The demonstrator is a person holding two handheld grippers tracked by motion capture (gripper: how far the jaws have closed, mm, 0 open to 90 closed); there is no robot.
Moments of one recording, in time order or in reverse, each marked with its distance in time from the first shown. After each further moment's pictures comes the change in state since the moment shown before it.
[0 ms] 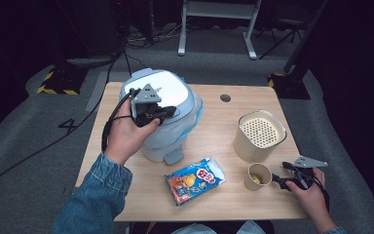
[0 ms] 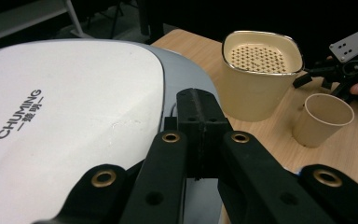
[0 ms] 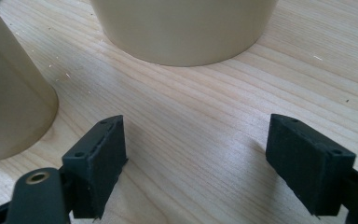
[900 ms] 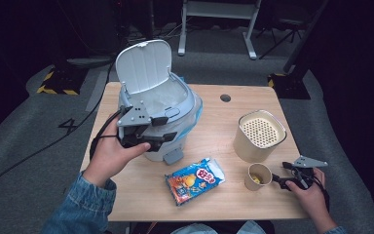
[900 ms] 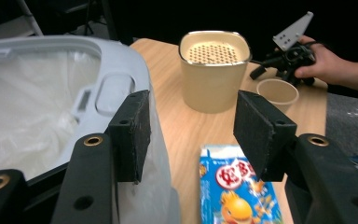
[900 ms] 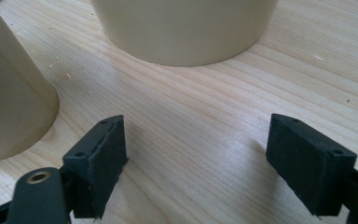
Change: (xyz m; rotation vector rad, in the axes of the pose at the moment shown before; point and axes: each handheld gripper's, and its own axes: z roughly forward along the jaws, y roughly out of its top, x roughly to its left) left arm -0.022 -0.037 -0.035 -0.067 -0.120 0.072; right arm -0.001 0.000 0.000 0.001 0.005 -0.002
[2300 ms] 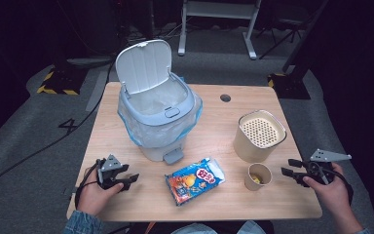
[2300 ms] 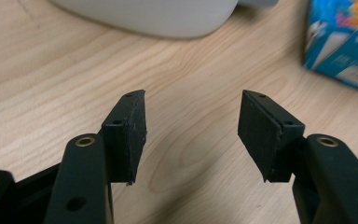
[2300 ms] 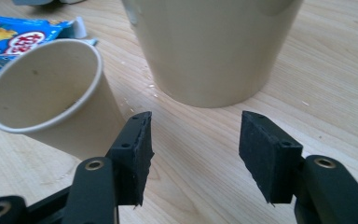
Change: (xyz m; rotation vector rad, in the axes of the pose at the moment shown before) left arm 0.021 -0.214 0.017 0.292 0.205 -0.302; right arm -0.006 0.035 -0.057 -0.047 0.136 0.007
